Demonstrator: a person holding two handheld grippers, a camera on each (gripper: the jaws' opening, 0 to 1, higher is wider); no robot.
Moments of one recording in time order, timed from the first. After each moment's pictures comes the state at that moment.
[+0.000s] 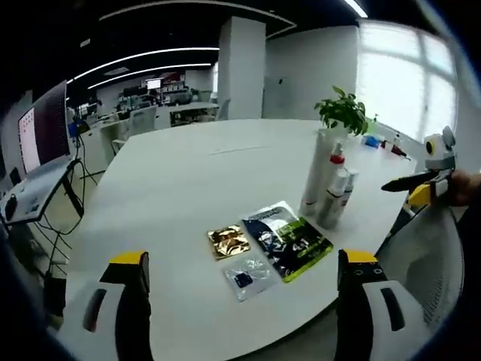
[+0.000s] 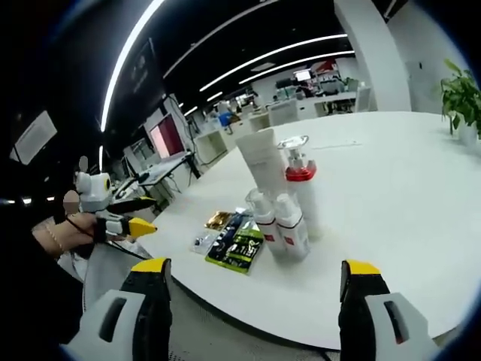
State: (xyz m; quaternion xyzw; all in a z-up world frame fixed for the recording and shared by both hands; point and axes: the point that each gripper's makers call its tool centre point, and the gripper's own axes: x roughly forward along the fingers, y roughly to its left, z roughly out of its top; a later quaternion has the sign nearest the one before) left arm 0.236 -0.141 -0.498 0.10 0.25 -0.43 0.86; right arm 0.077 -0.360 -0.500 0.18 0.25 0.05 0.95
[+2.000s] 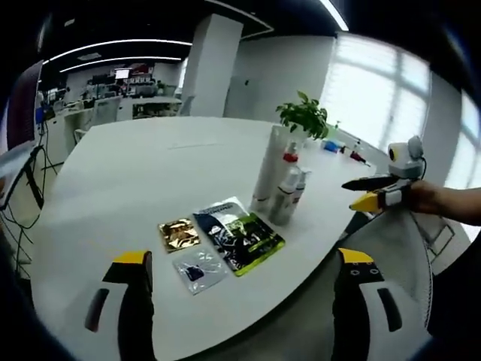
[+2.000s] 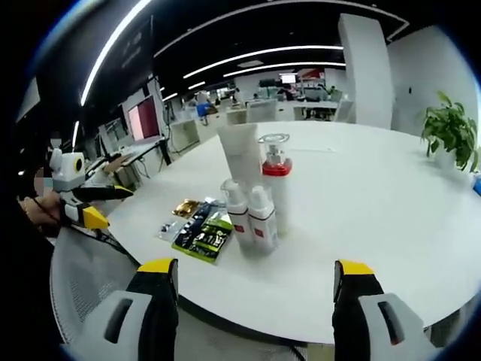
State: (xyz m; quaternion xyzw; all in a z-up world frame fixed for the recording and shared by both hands) left arm 0.190 -0.167 -0.502 0.04 0.28 -0.54 0.80; right arm 0.065 -0.379 -0.510 0.09 0.29 -0.04 0.95
